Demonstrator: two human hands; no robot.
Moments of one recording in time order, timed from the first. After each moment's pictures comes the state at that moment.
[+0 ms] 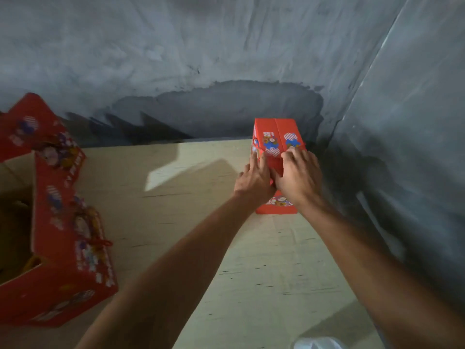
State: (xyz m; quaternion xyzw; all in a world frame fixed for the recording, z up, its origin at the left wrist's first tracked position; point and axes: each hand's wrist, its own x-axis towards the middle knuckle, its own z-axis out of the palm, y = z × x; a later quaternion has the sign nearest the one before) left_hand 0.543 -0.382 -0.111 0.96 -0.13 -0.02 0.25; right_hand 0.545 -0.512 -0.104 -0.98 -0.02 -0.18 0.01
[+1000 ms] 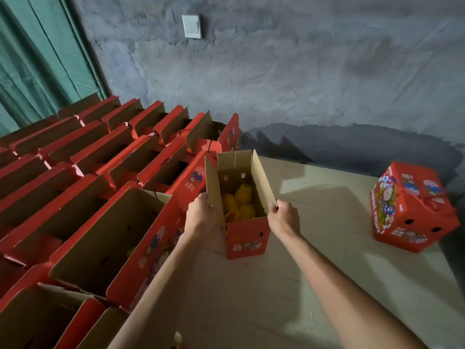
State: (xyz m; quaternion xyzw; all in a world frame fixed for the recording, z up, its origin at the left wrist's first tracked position) left_hand 0.244 0.095 -0.041 0.86 0.29 0.11 0.40; right_hand 0.336 -0.101 -0.067 -0.93 -0.01 0.03 0.37
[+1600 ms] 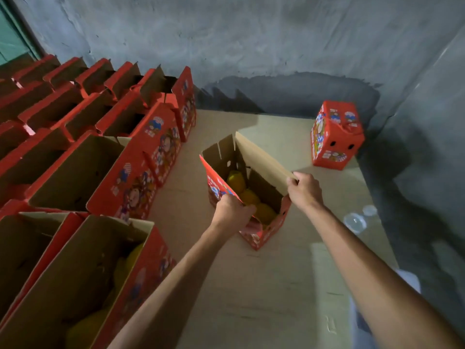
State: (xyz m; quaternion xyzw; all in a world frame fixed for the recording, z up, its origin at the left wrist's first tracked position) left_hand 0.088 -0.129 -0.041 0.77 0.21 -0.11 0.60; right_hand 0.187 -0.310 -0.045 -0.94 0.06 -0.01 0.32
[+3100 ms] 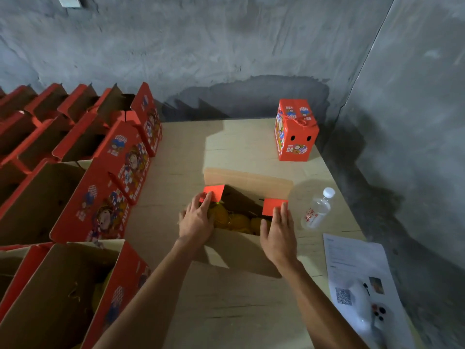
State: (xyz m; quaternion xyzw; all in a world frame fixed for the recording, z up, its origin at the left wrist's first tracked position) left_hand 0.106 -0.101 -0.127 0.98 0.02 0.01 0.22; right_hand 0.074 -0.341 -0.143 -0.97 0.05 -0.06 0.22
